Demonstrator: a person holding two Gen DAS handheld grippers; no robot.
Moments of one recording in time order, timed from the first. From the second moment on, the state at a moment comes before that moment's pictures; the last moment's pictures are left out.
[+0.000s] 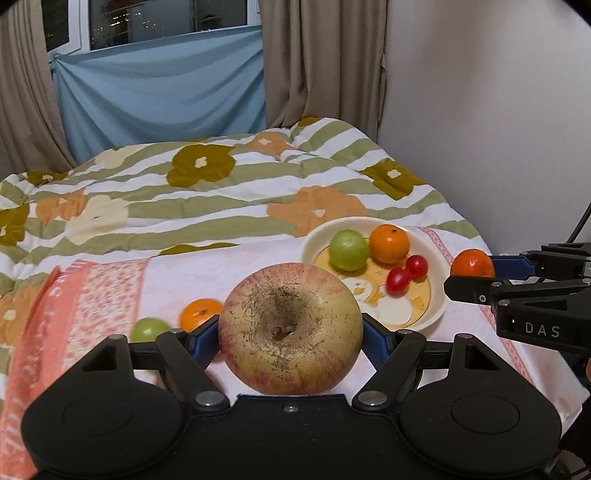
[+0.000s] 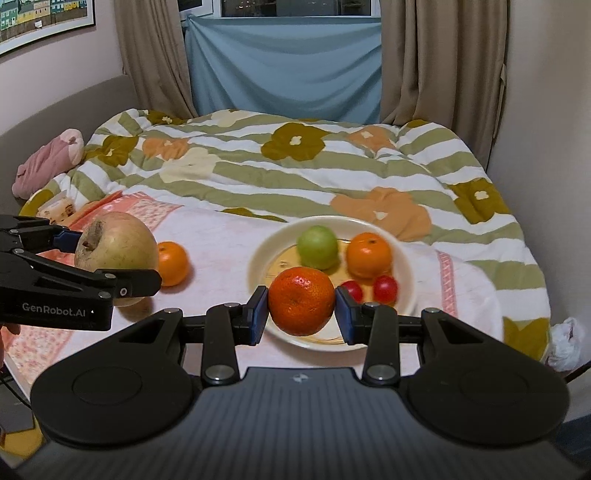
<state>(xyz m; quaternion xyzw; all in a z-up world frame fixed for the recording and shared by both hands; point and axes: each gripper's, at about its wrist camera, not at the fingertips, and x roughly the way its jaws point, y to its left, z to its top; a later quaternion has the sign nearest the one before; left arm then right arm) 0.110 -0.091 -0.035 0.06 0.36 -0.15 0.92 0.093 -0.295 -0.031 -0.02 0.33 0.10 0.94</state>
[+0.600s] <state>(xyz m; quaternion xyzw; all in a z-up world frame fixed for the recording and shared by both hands) 0.187 -0.167 -0.084 0.07 0.40 -0.15 0.90 0.153 -0.351 -0.076 -0.01 0.36 0.13 0.92</state>
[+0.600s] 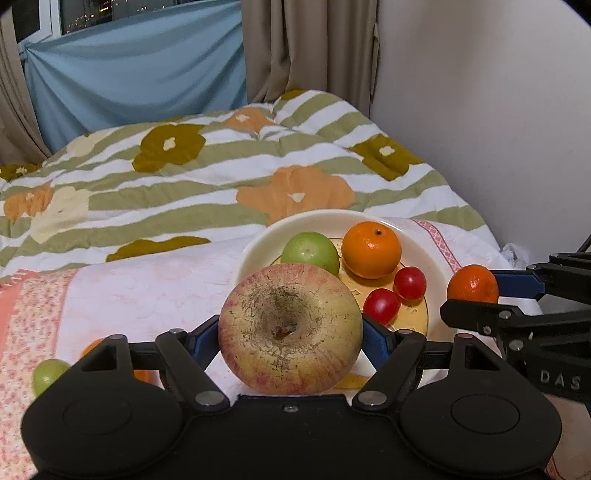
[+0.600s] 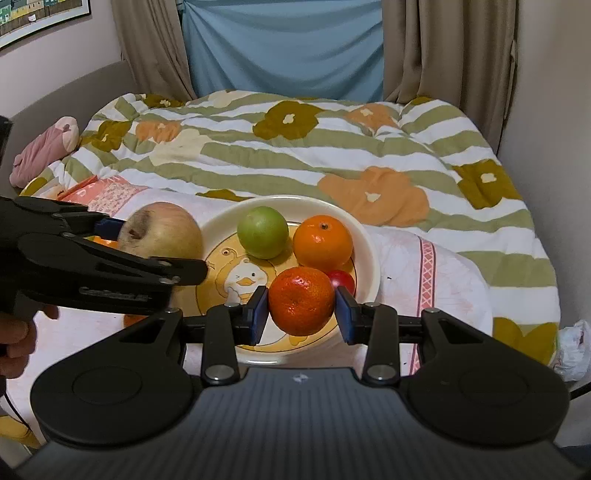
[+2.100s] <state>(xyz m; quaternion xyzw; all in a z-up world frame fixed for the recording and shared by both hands) 0.148 -0.150 -0.081 0.08 0.40 -0.11 0.91 0.169 -0.343 -0.109 -0.08 0.38 0.17 0.91</state>
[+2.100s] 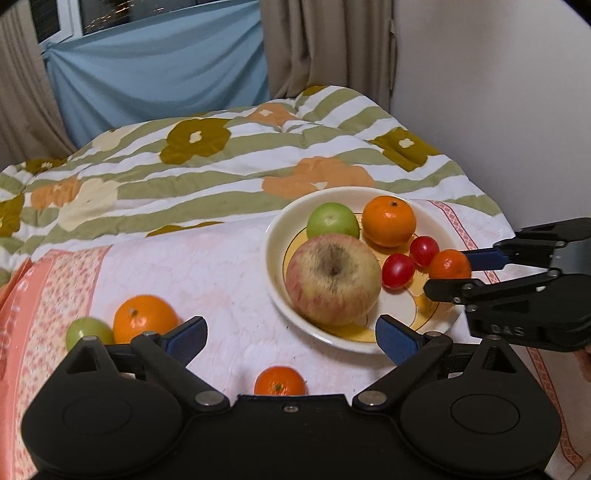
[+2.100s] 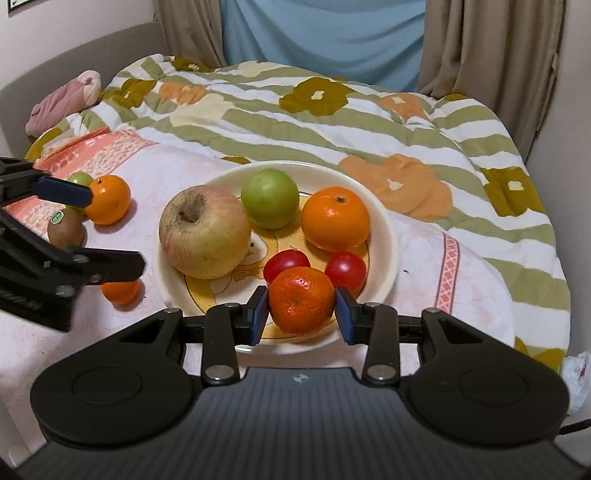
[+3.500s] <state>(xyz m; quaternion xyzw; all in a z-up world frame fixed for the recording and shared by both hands) 0.060 -0.065 -0.006 0.06 0.32 -0.05 0.95 0.078 -0.310 -0.013 -0.02 0.31 0.09 0.95</state>
